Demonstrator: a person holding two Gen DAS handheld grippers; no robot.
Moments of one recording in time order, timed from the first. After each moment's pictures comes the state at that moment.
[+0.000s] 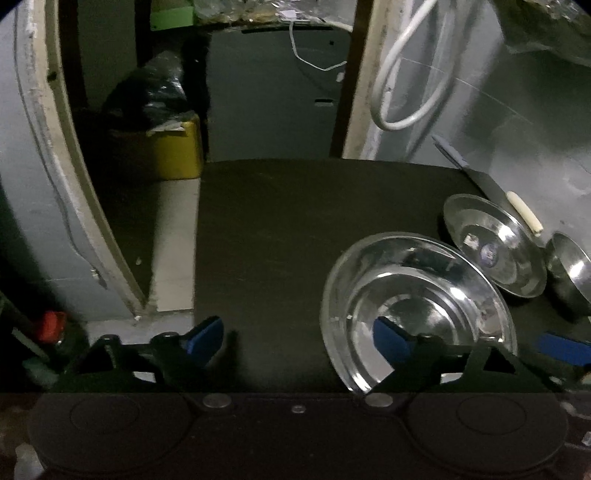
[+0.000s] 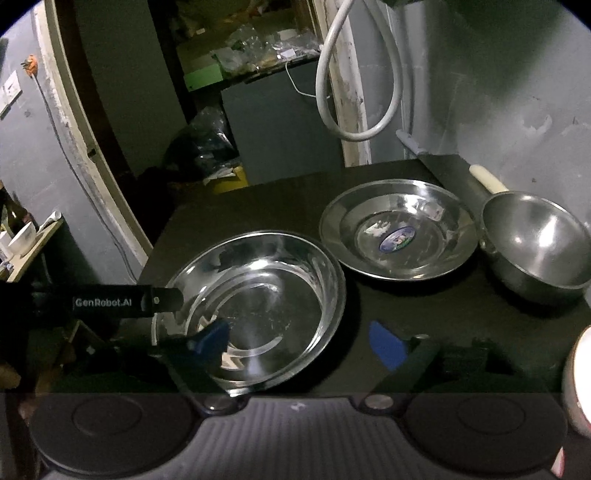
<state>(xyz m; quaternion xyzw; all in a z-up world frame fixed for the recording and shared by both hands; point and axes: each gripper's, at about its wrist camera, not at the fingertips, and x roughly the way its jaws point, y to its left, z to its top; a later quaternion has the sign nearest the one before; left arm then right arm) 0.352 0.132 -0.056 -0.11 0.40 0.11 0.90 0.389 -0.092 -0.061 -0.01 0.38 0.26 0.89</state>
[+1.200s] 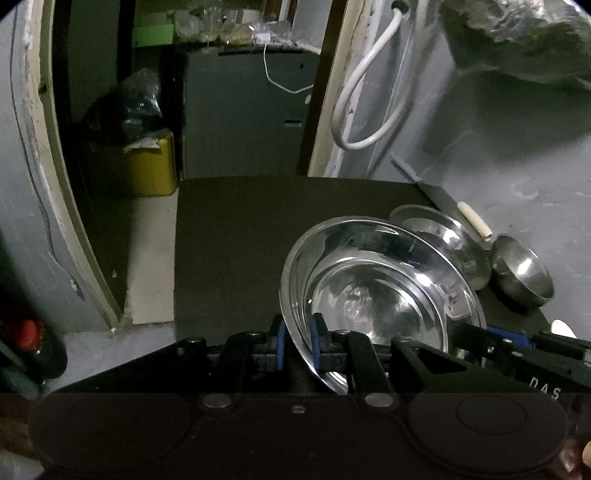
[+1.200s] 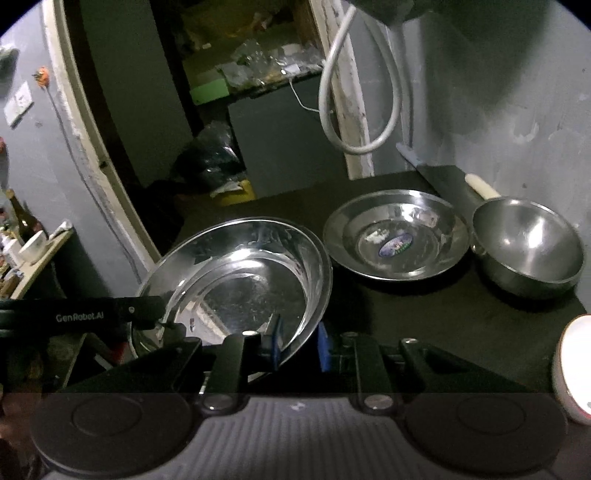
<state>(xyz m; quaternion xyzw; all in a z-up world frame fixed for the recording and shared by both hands) 0.306 0.109 -0.029 -0.12 0.36 0.07 0.92 0.365 -0.108 -0.047 0.01 0.35 0.28 0.89</state>
